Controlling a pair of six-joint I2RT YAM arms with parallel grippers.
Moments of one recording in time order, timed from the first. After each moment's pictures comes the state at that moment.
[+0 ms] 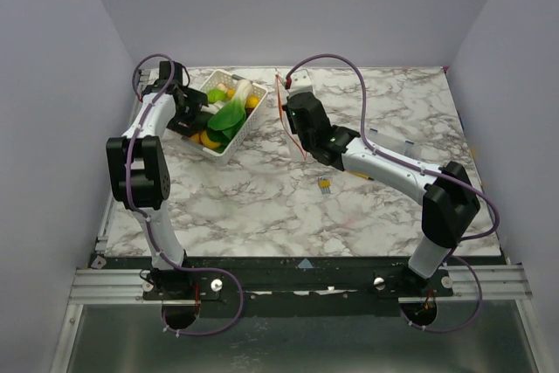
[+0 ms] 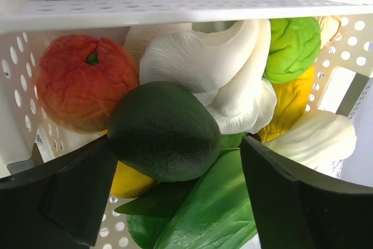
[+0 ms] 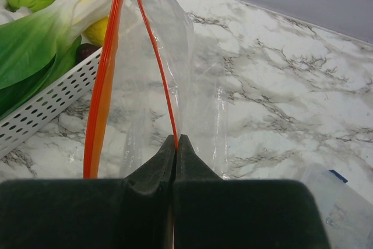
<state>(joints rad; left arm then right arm) 0.05 1.95 1.61 -0.69 0.00 -1.16 0.82 1.72 1.38 -0.05 0.60 0.04</state>
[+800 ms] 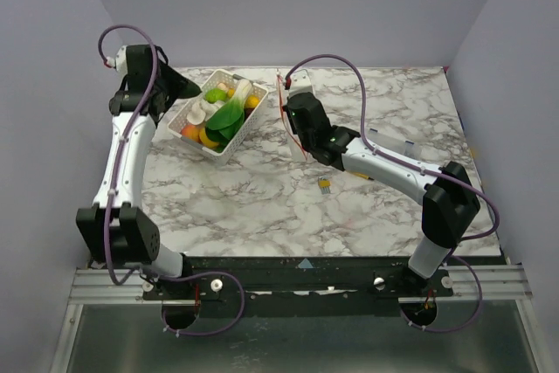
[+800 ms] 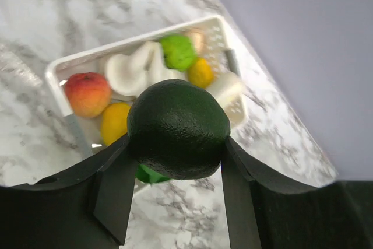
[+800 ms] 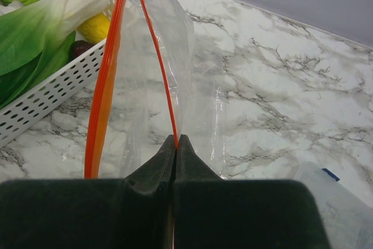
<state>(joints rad) 0.04 1.56 1.57 -0.66 -0.12 -0.90 0.82 1.72 1.38 -0.06 0.61 0.02</state>
